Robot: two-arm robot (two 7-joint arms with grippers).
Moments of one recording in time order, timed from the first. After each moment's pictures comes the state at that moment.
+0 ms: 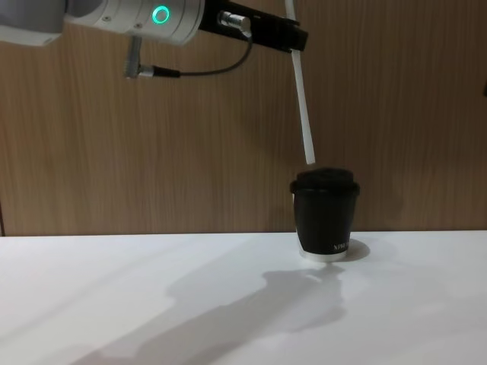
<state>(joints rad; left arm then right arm) -0.77 0.31 0.60 -1.50 -0.38 0.45 -0.36 0.19 0.74 -0.21 -1.64 0.65 -0.31 0.93</state>
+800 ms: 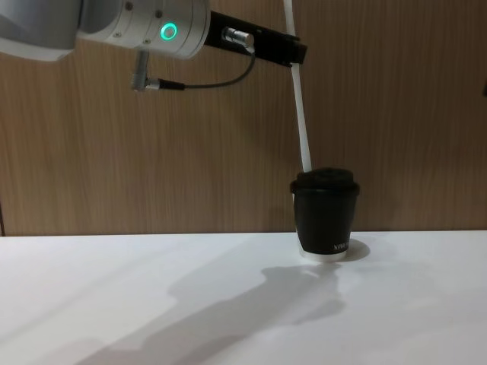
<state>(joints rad) -0.78 0.28 0.60 -1.44 -0.34 0.42 -0.36 0.19 0.74 -0.21 -1.64 0.65 -0.31 0.93</state>
